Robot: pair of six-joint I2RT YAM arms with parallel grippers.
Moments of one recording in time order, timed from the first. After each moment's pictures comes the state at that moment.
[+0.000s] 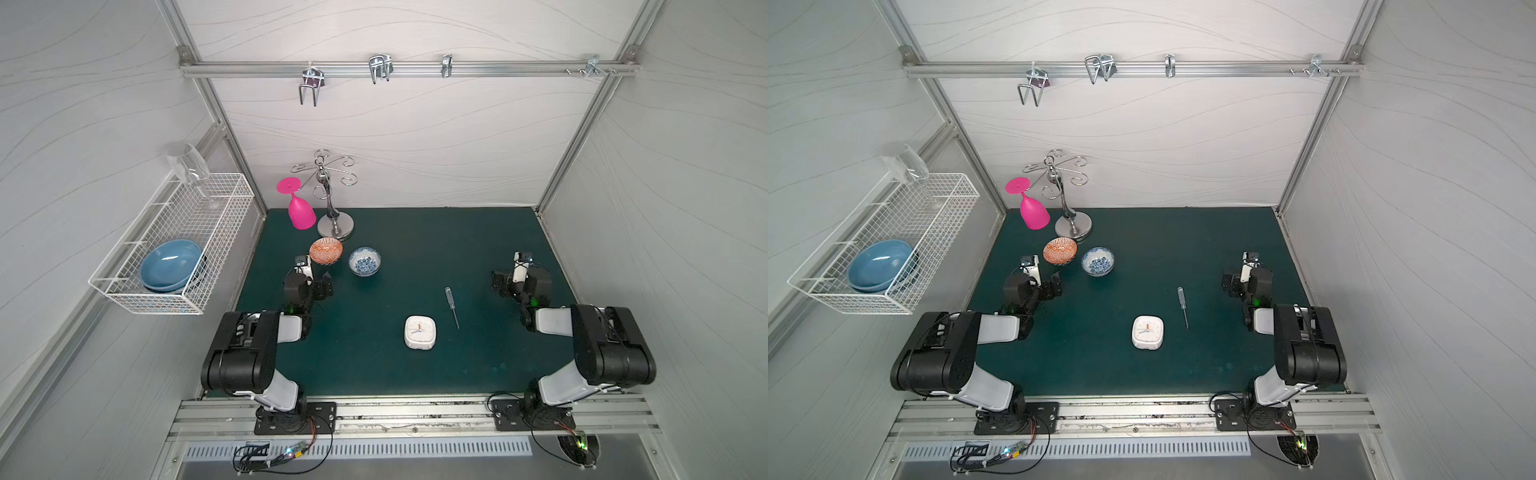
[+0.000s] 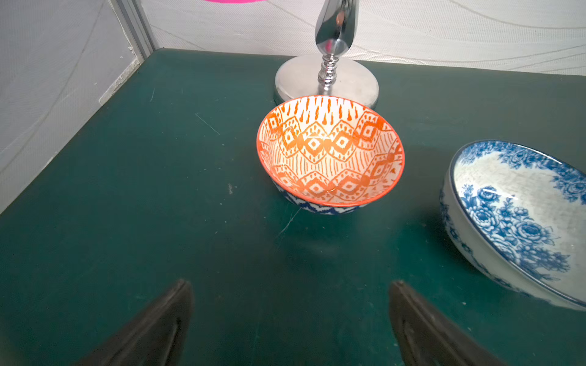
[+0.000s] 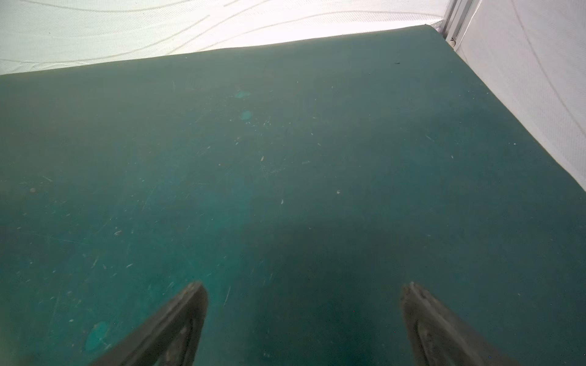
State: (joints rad) left arm 0.03 1.54 0.39 0.71 -0.03 -0.06; right arm -0.01 1.55 0.44 0.64 -0.09 0.03
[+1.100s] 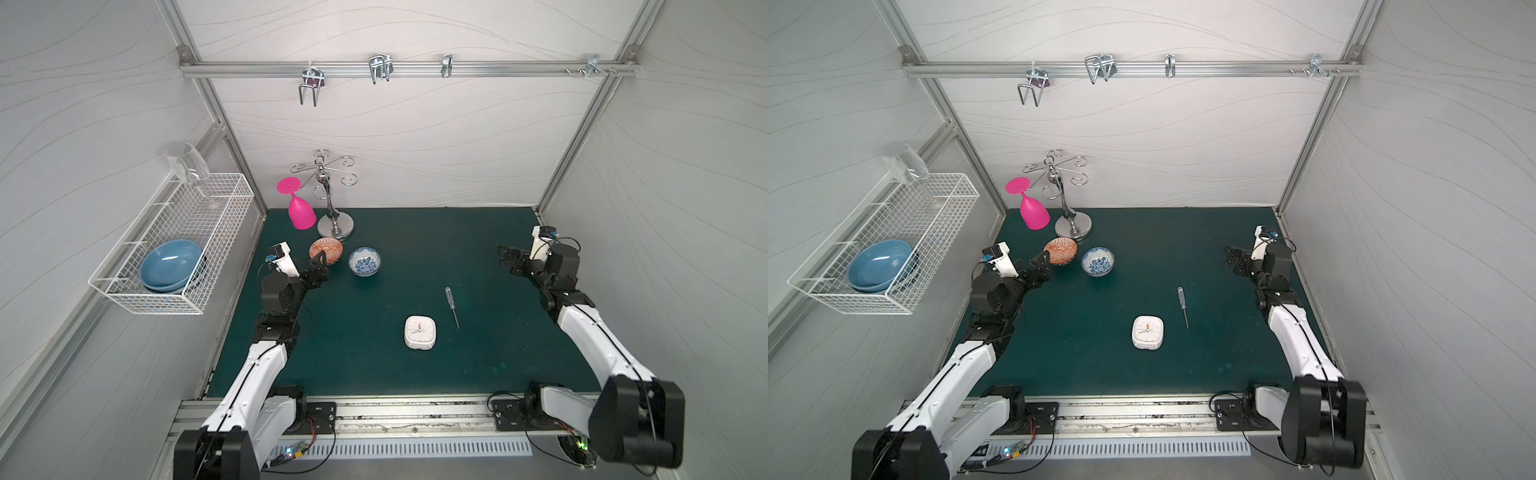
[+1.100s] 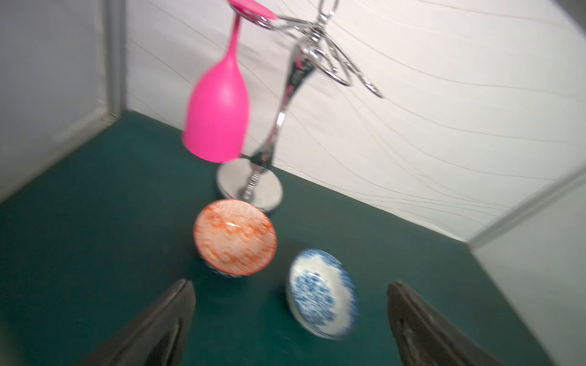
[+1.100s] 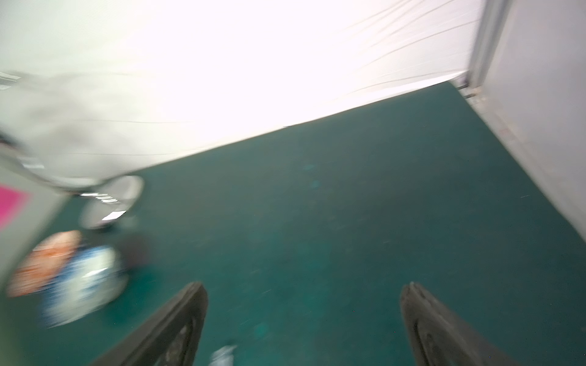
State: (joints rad) left arm -0.04 0.89 0.48 0.20 0.17 -0.52; right arm -0.01 1.07 0.71 -0.04 -0.33 0.30
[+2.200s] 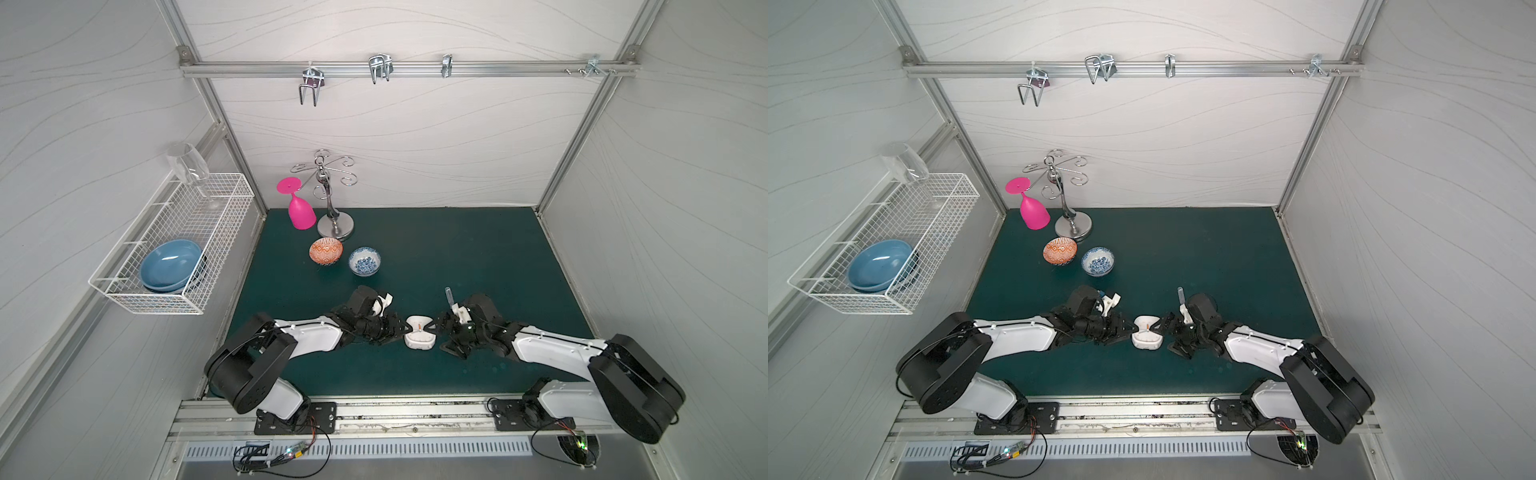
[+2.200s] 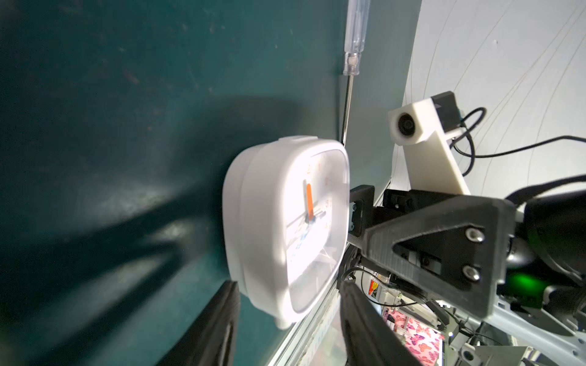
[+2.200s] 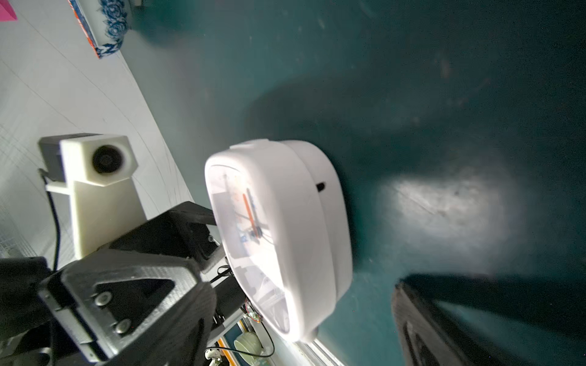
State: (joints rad) left arm -0.64 1.52 0.51 0.21 0.65 -0.99; right arm 0.71 1.30 0.39 0.10 -0.49 1.24
